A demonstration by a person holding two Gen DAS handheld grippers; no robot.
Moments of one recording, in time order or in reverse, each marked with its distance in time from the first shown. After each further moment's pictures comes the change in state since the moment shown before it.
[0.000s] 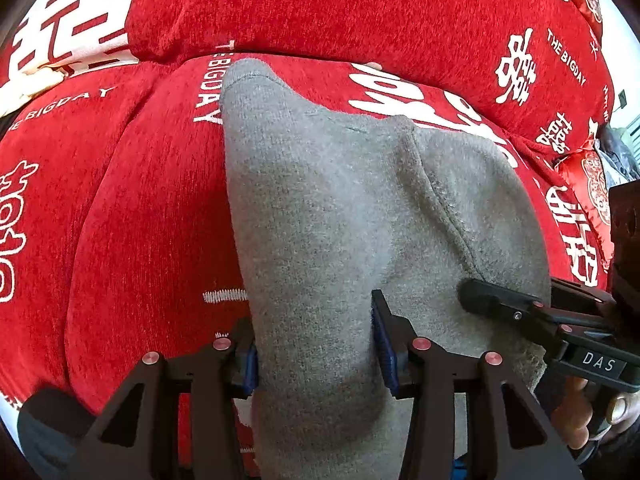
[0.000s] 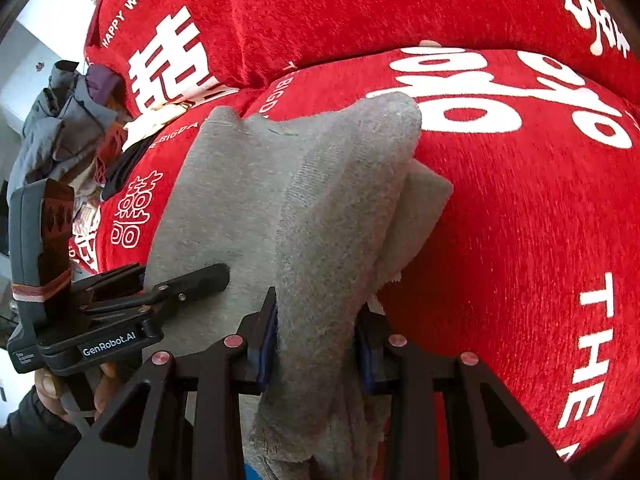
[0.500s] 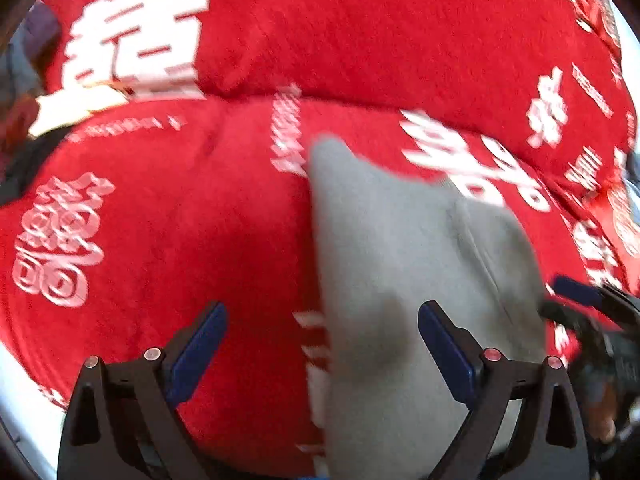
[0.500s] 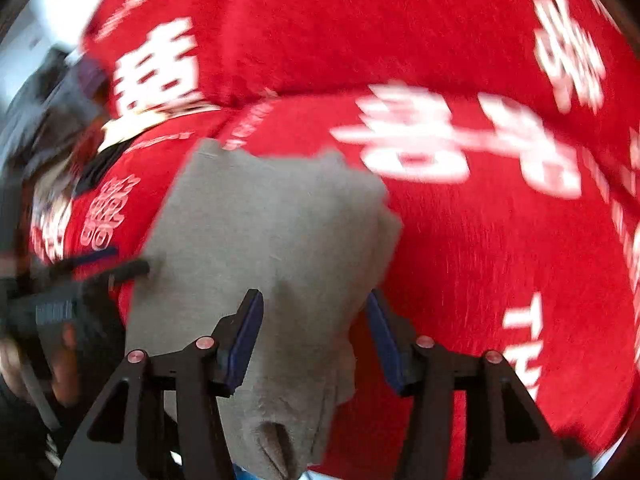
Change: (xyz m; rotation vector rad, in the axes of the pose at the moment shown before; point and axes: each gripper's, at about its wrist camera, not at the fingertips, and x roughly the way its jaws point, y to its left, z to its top) left arm -0.048 0.031 0.012 -0.060 -0.144 0.195; right arm -0.043 0.031 0.007 -0.227 -0.087 -0.180
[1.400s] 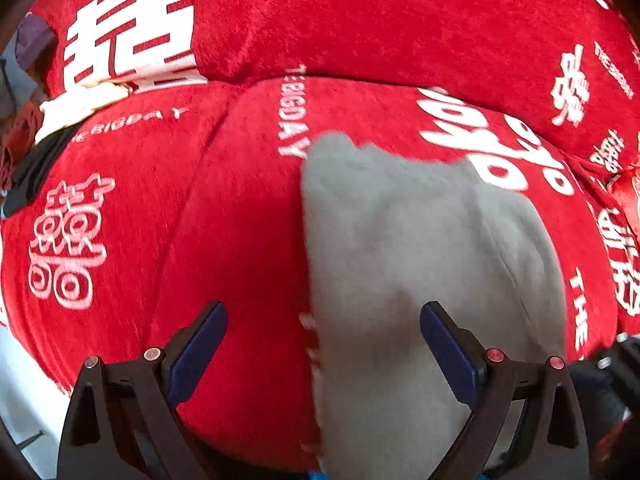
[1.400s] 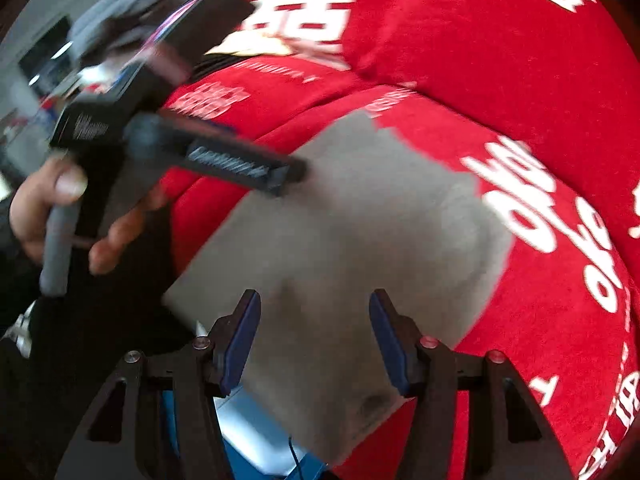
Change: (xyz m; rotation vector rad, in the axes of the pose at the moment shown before) left arm 0.018 -0.019 -0.002 0.034 0.117 0.038; right arm 0.004 0.079 -0.042 -0.366 0.110 0.157
